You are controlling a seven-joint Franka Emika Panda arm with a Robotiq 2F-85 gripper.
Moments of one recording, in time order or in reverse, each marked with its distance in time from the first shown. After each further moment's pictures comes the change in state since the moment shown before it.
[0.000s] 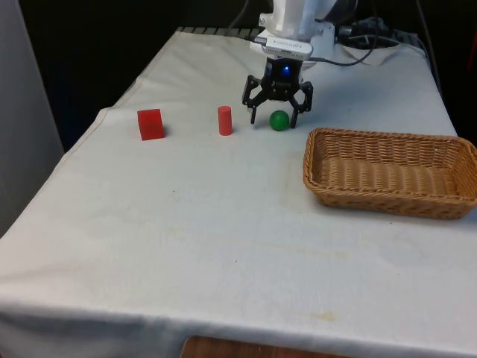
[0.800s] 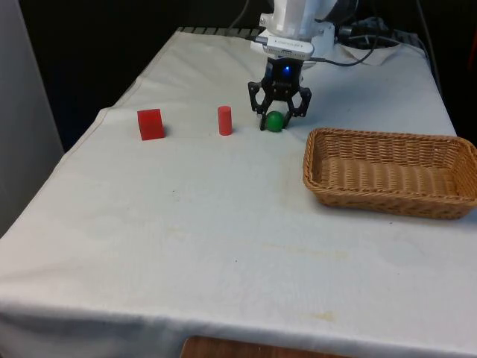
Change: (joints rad) arm 0.002 0.001 0.001 0.000 0.002 0.006 0.000
